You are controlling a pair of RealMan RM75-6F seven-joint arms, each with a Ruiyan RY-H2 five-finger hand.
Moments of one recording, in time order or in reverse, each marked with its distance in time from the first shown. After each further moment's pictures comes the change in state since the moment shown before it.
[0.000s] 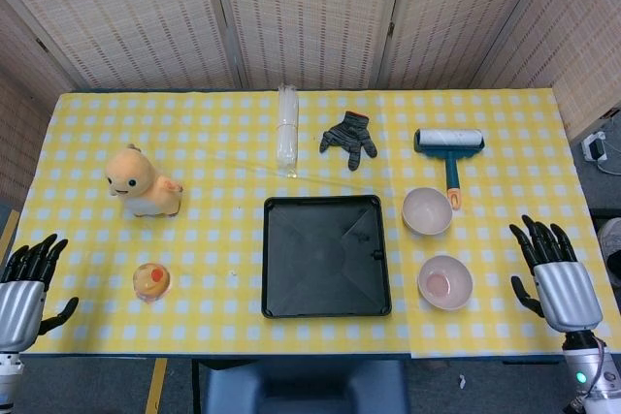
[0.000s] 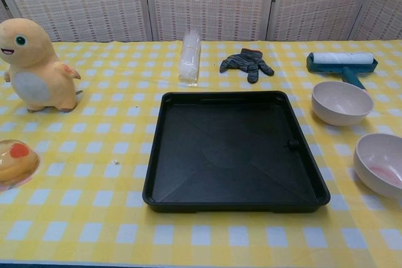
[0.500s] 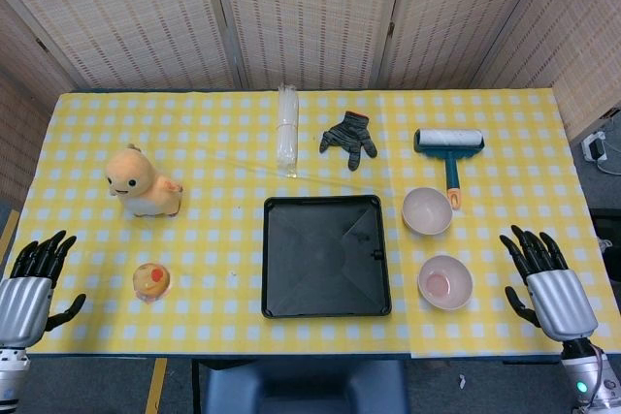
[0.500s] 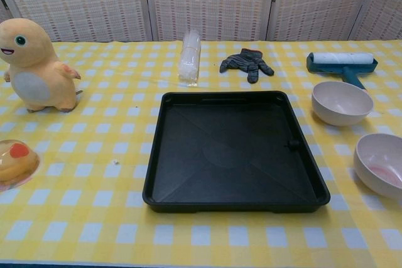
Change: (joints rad) left arm -0.020 -0.006 -0.004 -0.001 0.017 -0.016 -0.018; right arm -0.005 0.021 -0.056 0.007 -0.082 -0.004 0.047
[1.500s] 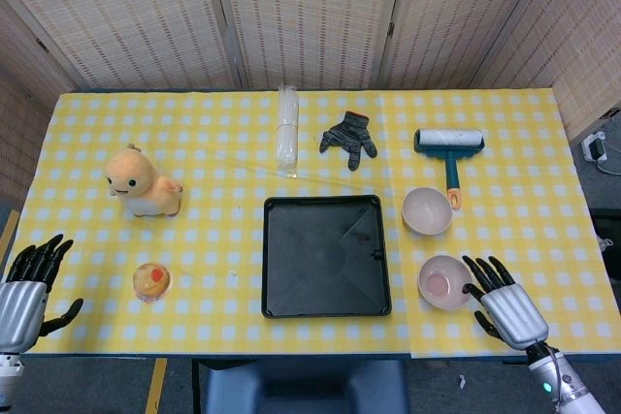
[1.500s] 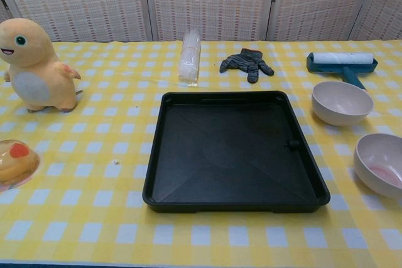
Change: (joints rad) left arm 0.012 0.035 0.018 -0.018 0.014 0.005 -0.051; right arm 0.069 -0.158 -0.072 0.230 -0.075 -0.173 -0.029
